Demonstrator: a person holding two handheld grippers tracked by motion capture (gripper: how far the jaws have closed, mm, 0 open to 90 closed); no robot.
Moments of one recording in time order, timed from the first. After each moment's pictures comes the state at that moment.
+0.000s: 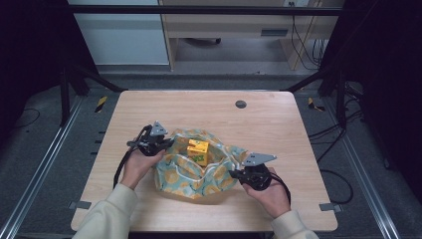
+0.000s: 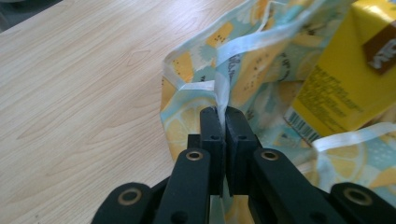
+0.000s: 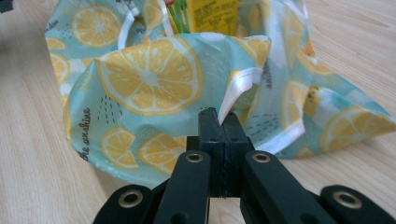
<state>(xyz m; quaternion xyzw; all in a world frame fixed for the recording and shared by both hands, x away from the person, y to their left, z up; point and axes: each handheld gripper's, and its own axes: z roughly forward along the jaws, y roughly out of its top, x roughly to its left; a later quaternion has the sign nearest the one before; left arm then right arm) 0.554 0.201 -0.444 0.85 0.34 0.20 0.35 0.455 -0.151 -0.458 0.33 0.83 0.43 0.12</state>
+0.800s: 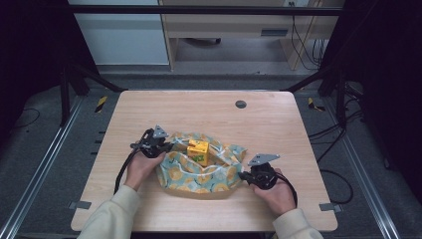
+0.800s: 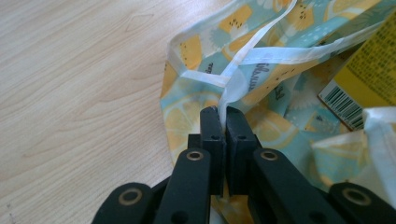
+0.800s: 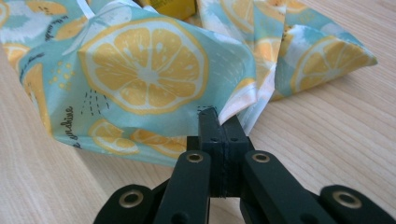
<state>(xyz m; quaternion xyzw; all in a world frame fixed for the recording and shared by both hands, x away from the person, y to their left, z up) 0.565 0.202 -0.474 0.86 0.35 0.19 0.33 0.466 -0.172 -0.481 0.37 0.84 0.38 0.11</state>
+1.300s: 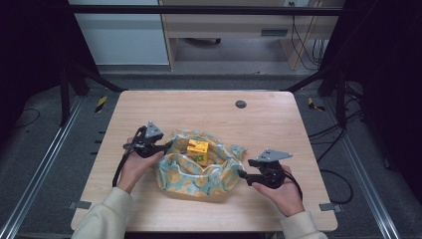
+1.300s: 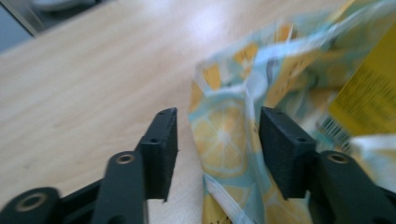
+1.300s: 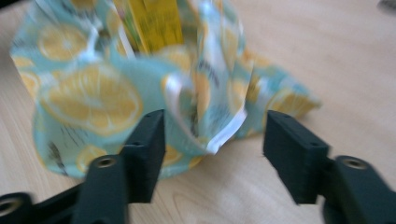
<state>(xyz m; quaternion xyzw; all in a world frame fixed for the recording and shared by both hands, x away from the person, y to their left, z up) 0.551 0.214 -0.442 0.82 0.36 0.24 0.37 0.458 -0.185 -0.450 0.37 0.80 0.44 0.15</state>
